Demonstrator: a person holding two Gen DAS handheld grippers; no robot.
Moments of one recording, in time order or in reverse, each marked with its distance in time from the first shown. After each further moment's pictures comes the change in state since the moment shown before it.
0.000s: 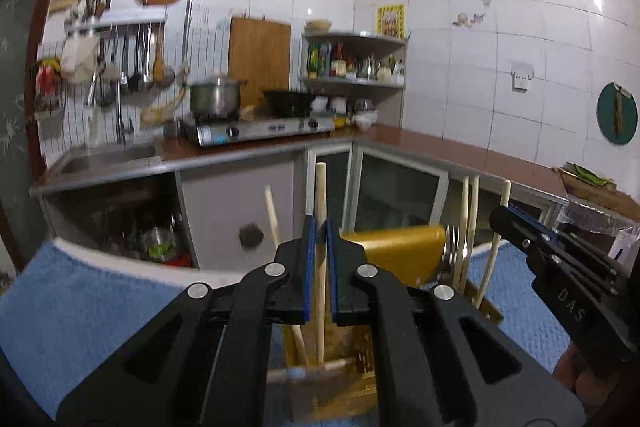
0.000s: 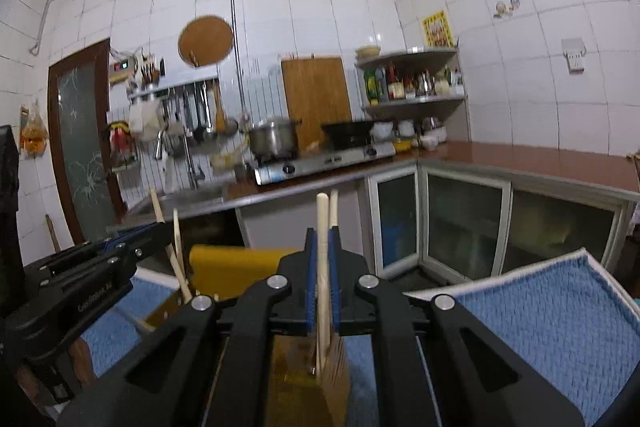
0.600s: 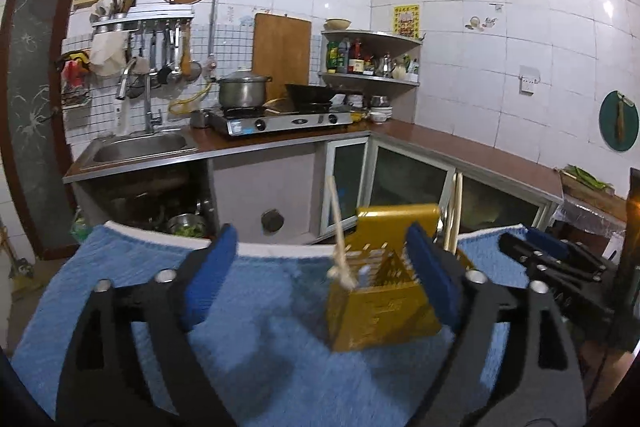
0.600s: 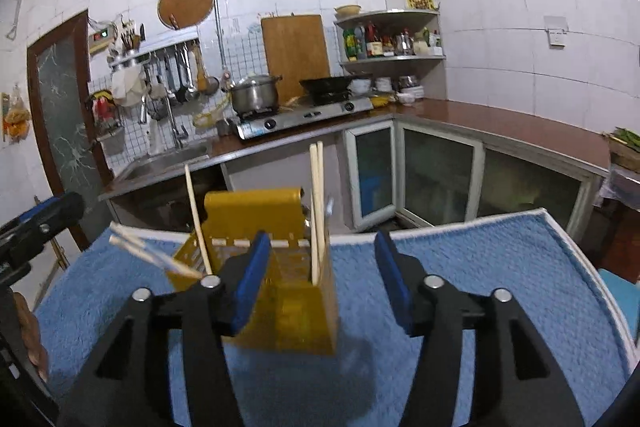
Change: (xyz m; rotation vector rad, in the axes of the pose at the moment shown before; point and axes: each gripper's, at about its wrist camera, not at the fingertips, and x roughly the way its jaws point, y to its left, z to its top) left arm -0.115 0.036 0.006 -0.011 0.025 0.069; right arm -0.063 0.014 0.000 0.004 0.172 -0.108
